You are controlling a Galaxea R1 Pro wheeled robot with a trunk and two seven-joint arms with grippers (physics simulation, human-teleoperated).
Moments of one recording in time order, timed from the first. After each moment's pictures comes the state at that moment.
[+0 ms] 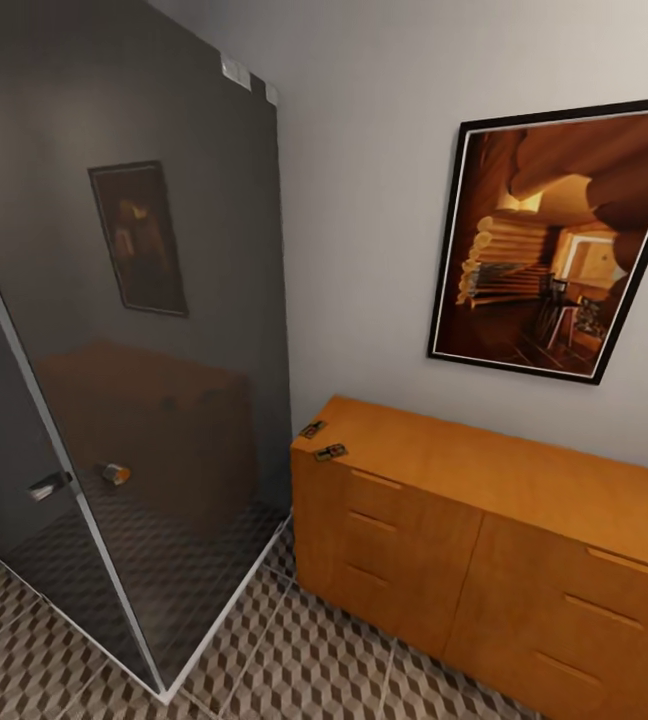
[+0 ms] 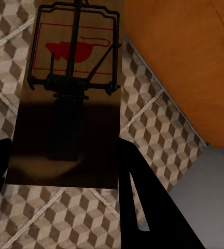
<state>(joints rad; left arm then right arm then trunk) -0.35 -0.01 -1.15 0.01 0.75 0.06 -0.01 -0.31 -0.19 1.50 -0.02 -1.03 -0.27 -0.09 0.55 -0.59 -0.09</state>
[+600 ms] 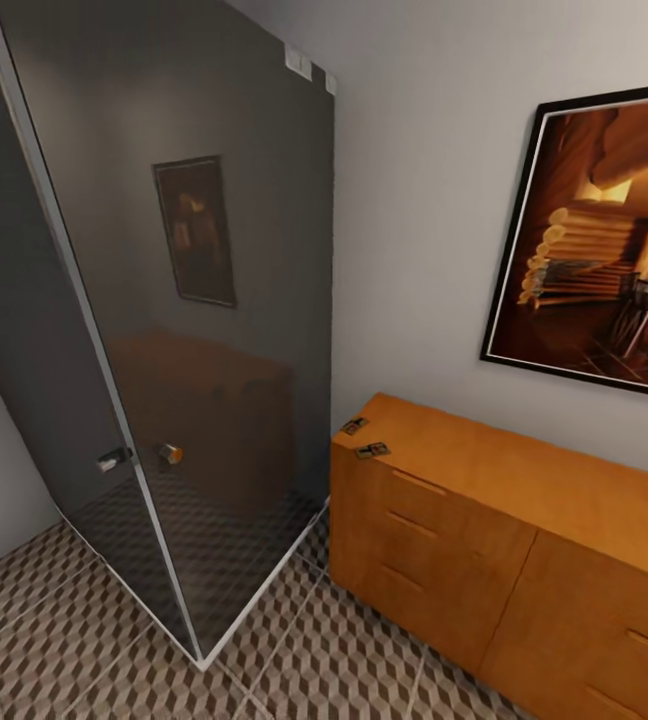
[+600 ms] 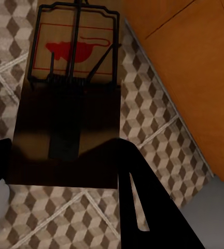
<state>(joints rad) -0.35 -0.01 -1.15 0.01 0.75 0.06 -0.01 -0.31 -0.17 1.50 -0.02 -1.03 -0.26 -0.09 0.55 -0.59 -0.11</state>
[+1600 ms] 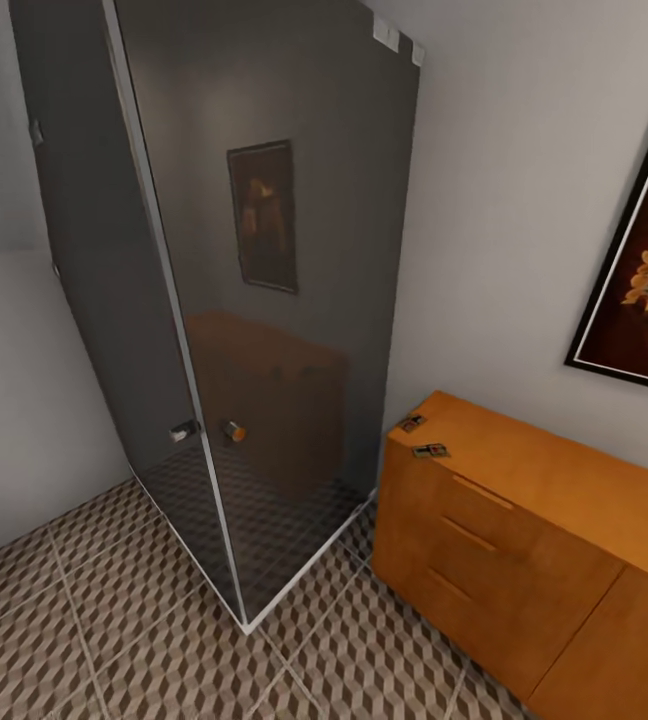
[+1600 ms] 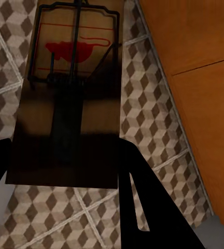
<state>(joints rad) -0.35 -0.01 -1.15 0.01 0.75 0.06 -0.01 -0.31 -0.17 1.50 -0.02 -1.03 -0.26 -0.09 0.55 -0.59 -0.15</state>
